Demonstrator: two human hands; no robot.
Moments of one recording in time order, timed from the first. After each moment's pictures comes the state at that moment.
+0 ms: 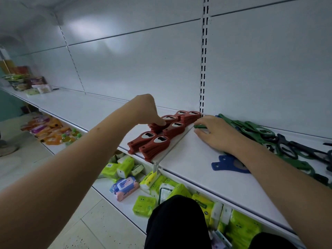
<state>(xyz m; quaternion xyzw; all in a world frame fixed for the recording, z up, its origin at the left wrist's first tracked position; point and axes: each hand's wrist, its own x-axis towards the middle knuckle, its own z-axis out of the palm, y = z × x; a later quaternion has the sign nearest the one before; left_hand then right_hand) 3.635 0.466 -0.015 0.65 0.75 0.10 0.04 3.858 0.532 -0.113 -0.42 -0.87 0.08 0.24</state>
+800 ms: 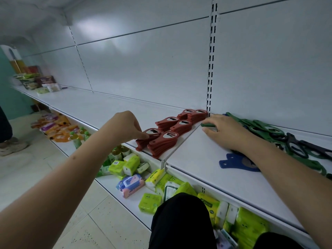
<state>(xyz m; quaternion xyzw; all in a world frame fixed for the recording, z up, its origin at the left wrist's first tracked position) 3.582 0.418 -0.049 0.60 0.78 0.14 0.05 3.860 0.536 -0.116 -0.43 -0.87 0.08 0.25</state>
